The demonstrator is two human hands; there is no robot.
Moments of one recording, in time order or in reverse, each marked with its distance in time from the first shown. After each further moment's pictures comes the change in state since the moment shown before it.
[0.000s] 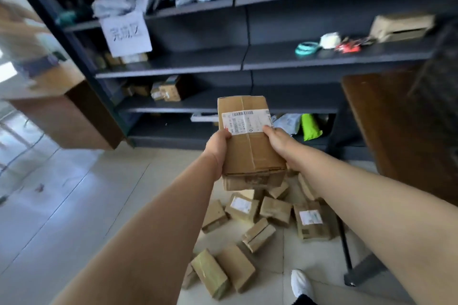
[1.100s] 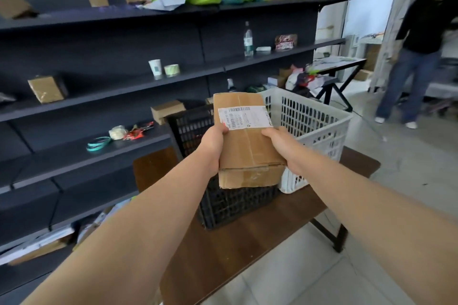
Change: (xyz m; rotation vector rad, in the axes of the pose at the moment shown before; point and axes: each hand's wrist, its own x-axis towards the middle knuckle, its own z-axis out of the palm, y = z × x) left_hand -0.245 0.035 0.559 0.216 -0.674 0.172; right_hand -0.260 0.071 -0.582 0.259 0.718 -0.034
